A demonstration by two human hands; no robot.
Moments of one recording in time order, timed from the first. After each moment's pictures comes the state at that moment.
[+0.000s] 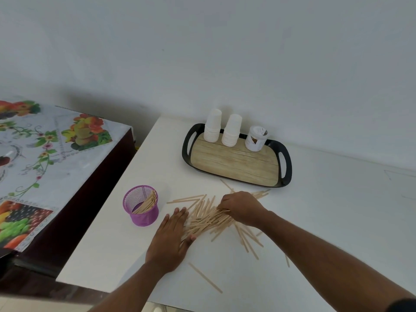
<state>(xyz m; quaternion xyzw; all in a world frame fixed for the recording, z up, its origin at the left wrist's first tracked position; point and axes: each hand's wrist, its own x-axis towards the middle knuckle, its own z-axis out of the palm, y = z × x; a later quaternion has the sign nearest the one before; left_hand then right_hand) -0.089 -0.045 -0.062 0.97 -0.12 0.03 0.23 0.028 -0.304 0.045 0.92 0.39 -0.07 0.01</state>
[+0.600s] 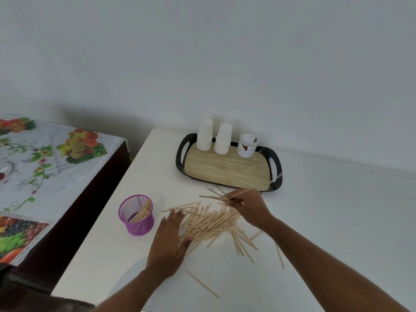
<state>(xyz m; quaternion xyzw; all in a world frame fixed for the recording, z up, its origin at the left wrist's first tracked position) -0.084 -0.057 -0.045 0.94 -0.11 0.10 0.32 0.016 -0.331 0.062 0.91 0.15 -0.01 -0.38</state>
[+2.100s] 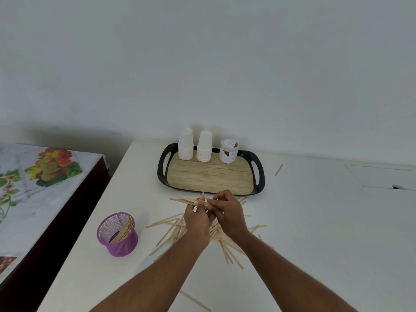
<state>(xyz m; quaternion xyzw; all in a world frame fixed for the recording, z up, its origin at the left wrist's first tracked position) 0.000 -0.201 0.050 0.41 0.29 -0.05 0.86 0.005 -0.308 0.034 0.90 0.09 0.16 -0.41</state>
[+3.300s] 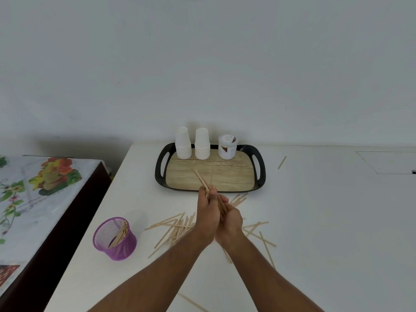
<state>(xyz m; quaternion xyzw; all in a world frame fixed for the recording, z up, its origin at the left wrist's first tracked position) 0.001 -0.239 0.064 0.61 0.13 -0.03 0.78 -0.009 -0.289 0.057 0.17 -0.28 -0.10 -0.94</state>
